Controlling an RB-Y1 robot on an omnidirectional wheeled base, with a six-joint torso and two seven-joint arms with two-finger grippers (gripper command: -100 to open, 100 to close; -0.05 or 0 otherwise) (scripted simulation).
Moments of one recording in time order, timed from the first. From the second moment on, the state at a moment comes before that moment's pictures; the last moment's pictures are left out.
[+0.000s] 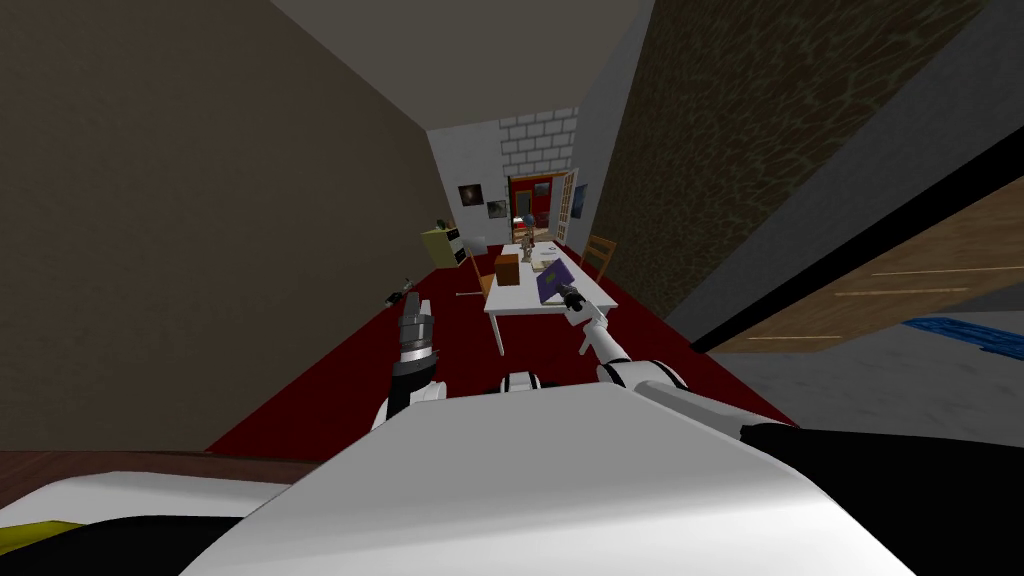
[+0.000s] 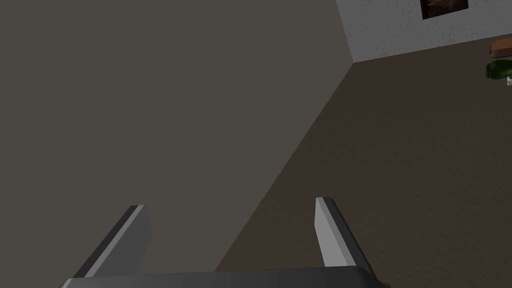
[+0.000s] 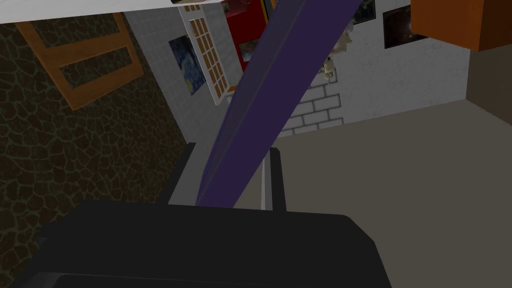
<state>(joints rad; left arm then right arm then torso) 0.53 0.03 -0.01 -2.22 -0.07 -0.50 -0.16 -0.44 -0.22 -0.13 -1.01 0.48 0.07 0.55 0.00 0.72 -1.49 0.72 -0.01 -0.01</state>
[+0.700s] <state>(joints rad) 0.53 0.03 -0.01 -2.22 -0.07 -0.50 -0.16 -0.40 -0.23 -0.12 -0.99 0.42 0.02 0.48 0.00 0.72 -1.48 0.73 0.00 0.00</state>
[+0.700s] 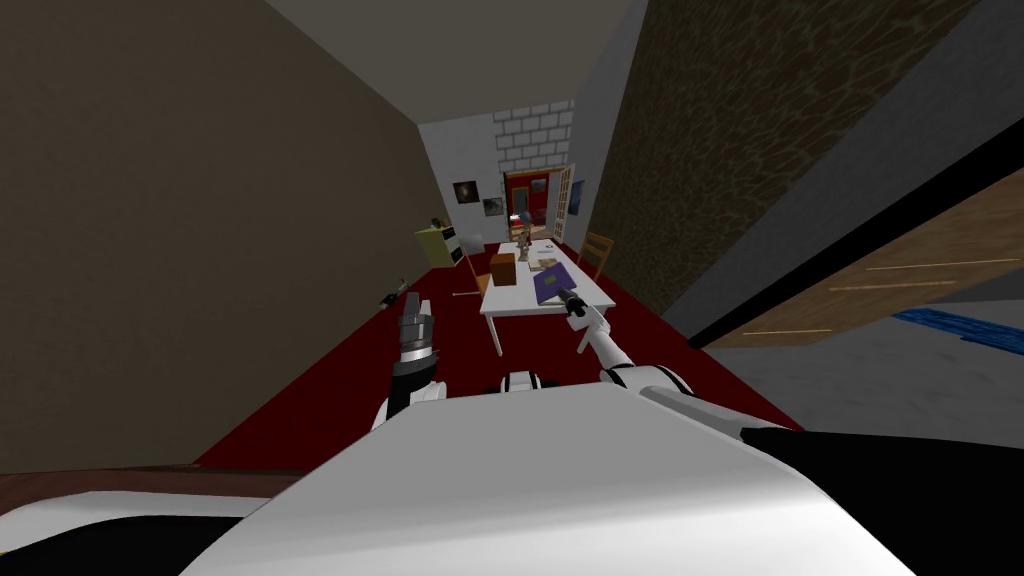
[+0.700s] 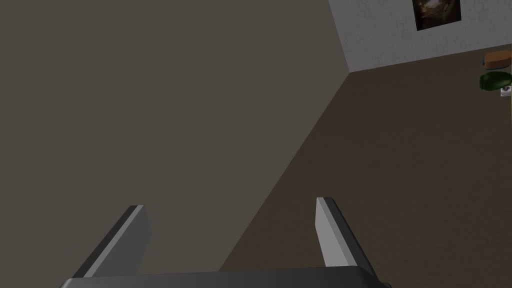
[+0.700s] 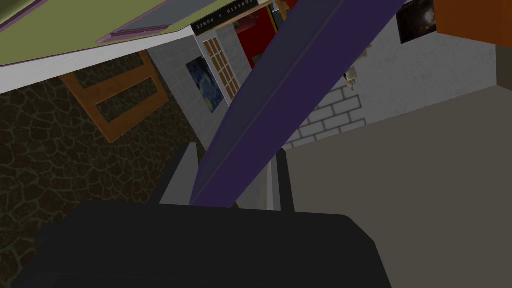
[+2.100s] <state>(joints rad) 0.53 0.03 -0.01 -2.22 -0.07 -0.50 -0.16 -0.47 -0.18 0.09 -1.13 0.36 0.22 0.46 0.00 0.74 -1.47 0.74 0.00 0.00</state>
